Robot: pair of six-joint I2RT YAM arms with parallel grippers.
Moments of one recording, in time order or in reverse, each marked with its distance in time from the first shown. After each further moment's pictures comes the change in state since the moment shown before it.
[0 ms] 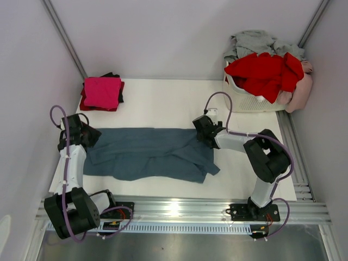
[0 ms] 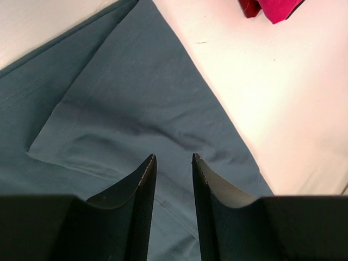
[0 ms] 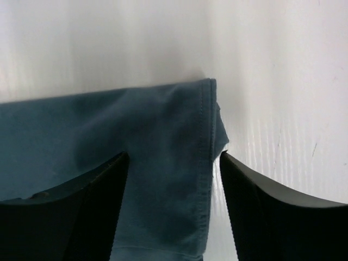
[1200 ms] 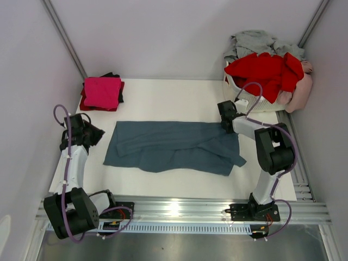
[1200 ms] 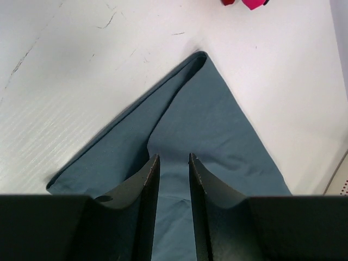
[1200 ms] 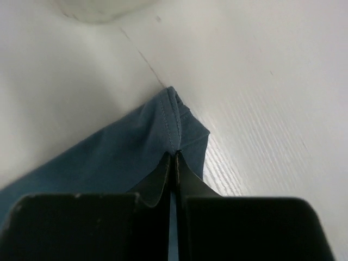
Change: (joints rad) left arm -0.029 -0.001 -0.022 0.059 0.050 0.001; right arm -0.323 0.053 0.107 -0.104 0.097 0.067
